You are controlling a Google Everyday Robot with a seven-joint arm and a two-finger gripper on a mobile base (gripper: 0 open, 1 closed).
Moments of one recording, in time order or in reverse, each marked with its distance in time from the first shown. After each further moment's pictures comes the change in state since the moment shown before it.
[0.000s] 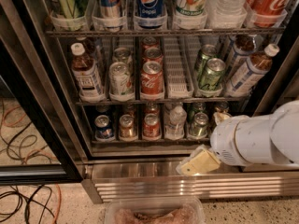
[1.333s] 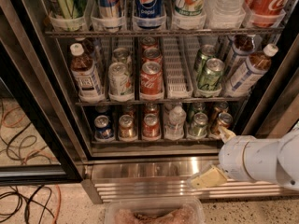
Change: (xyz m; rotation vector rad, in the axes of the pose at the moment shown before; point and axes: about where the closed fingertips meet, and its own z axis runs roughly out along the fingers) arm 0.054 -0.001 0.027 -0.004 -0.034 -0.029
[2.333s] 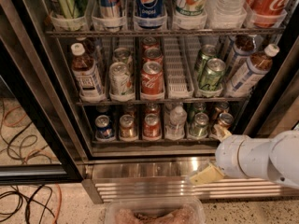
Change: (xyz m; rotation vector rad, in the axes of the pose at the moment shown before) arm 0.006 -0.011 0.021 0.001 -0.031 -0.056
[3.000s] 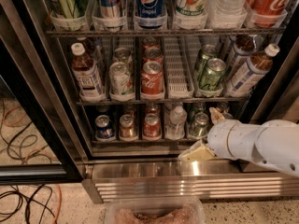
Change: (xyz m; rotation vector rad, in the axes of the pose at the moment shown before) arm -0.030 -0.046 0.031 0.101 -0.091 -0.021
